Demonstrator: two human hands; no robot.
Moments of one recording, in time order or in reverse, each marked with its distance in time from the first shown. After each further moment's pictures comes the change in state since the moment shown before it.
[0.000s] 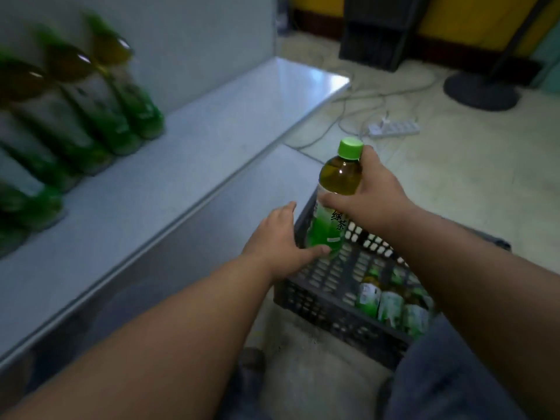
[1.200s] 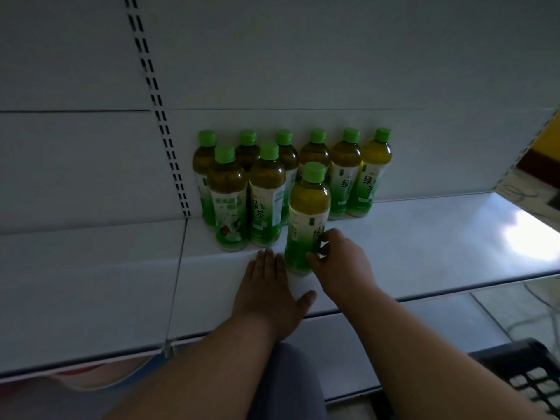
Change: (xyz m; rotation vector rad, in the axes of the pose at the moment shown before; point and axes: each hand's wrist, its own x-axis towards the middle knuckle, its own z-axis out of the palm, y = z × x) left_hand -0.102 -0.179 -0.130 0.354 0.297 -0.688; right_hand 0.037 -0.198 0.255 -0.274 -0.376 -0.430
